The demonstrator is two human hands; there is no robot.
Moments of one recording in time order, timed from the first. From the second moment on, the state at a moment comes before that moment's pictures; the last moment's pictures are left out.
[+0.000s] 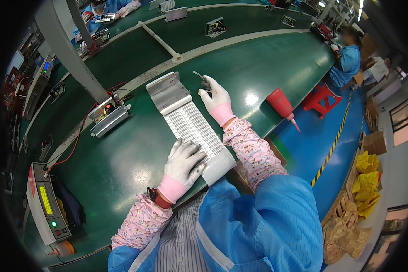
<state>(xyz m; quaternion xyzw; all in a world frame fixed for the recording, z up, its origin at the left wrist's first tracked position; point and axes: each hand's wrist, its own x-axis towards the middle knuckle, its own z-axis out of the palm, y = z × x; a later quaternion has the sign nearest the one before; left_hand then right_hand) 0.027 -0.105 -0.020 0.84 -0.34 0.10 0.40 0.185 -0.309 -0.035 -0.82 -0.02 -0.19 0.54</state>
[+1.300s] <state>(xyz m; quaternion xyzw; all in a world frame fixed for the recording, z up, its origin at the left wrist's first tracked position) 0.027 -0.101 -0.021 0.85 -0.33 0.12 0.38 0.175 -0.308 -0.022 -0.81 -0.02 -0.17 0.56</state>
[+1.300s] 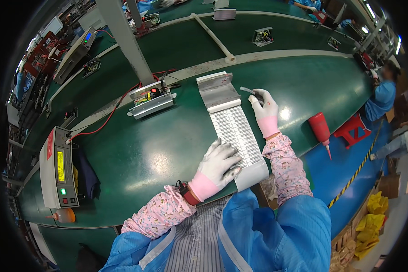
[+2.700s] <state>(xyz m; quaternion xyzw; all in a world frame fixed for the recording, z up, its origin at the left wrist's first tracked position) 0.033 -0.094 -0.013 0.85 -0.30 0.12 0.43 0.493 -0.346 0.041 -0.96 -0.12 -0.23 -0.14</state>
